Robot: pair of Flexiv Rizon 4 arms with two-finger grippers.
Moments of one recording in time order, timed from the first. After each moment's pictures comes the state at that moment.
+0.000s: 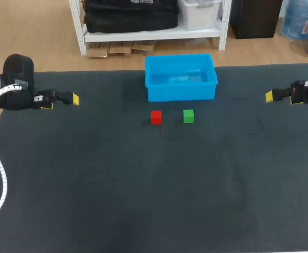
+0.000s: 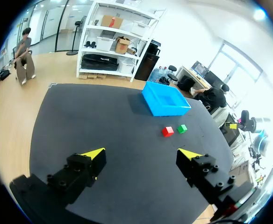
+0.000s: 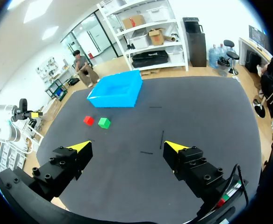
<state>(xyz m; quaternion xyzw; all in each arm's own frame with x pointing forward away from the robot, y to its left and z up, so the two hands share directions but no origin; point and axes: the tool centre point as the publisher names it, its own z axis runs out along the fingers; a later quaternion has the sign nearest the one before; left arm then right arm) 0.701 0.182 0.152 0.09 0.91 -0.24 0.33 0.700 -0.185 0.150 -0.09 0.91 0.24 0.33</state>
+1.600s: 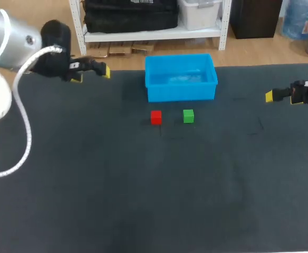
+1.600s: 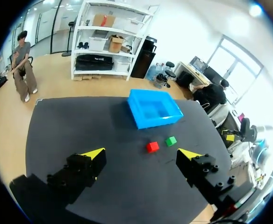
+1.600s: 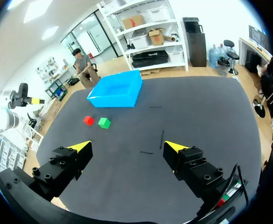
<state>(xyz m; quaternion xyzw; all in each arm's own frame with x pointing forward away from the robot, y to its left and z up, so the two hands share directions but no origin) 0.753 0.102 0.196 0.11 0.92 -0.22 0.30 0.700 -0.185 0.150 -0.09 0.91 0.24 0.33</state>
